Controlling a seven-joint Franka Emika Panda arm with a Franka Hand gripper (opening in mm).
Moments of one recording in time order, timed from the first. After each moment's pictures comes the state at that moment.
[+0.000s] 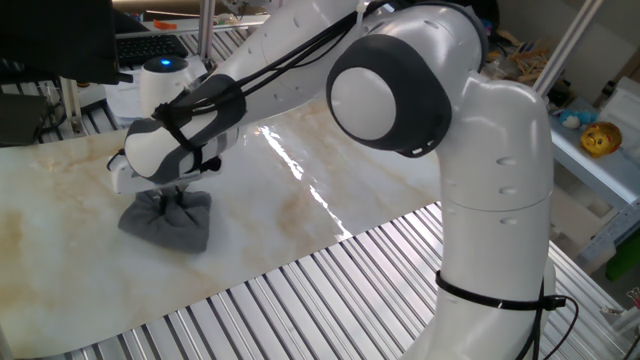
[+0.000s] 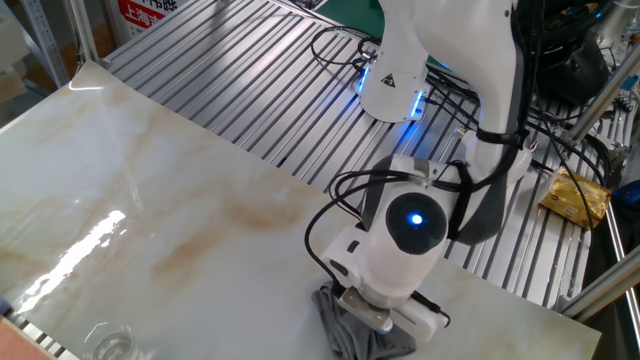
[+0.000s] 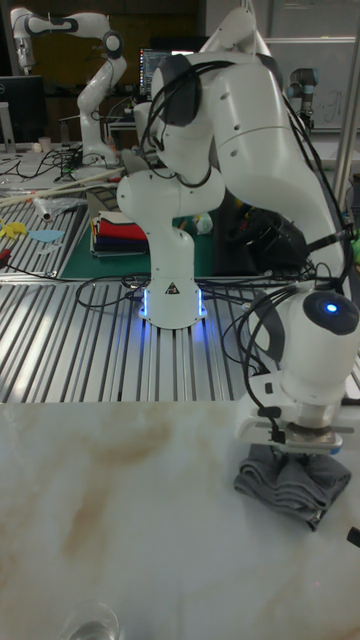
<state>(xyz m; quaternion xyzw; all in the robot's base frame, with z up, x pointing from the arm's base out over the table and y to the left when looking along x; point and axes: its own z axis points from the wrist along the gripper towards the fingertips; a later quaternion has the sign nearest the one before) 0.552 0.202 0.081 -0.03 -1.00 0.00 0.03</state>
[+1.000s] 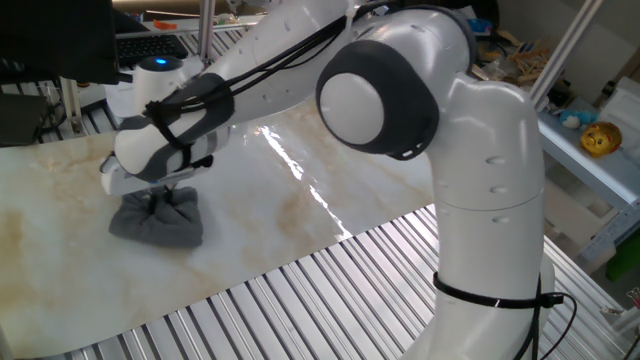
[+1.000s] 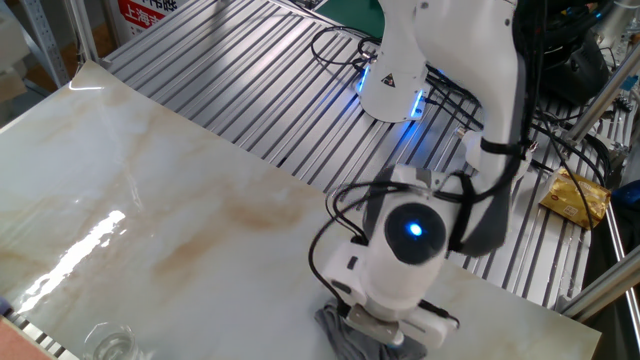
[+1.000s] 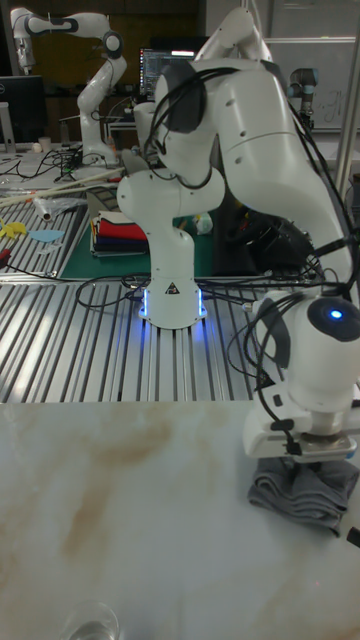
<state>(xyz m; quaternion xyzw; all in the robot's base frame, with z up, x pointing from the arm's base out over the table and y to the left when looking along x) 0.567 0.223 0.078 0.04 -1.00 -0.02 0.02</state>
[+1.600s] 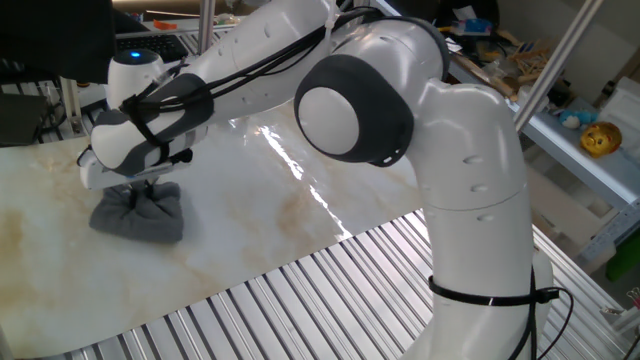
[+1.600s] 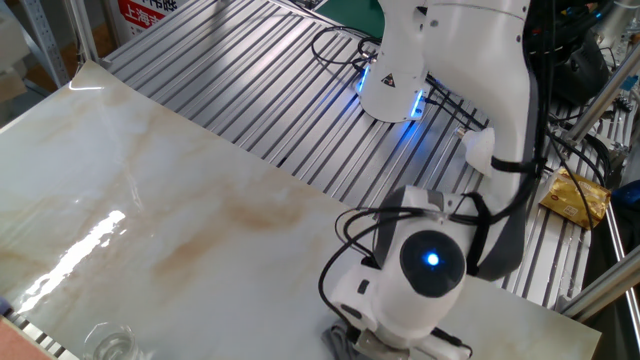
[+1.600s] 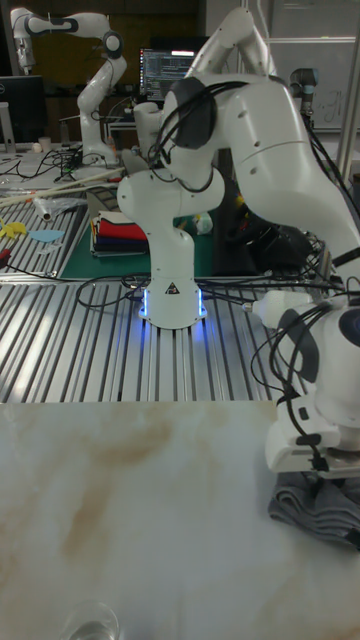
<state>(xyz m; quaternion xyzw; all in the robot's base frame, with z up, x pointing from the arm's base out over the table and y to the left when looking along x) 0.587 0.247 0.080 0.03 -1.00 -0.02 0.02</state>
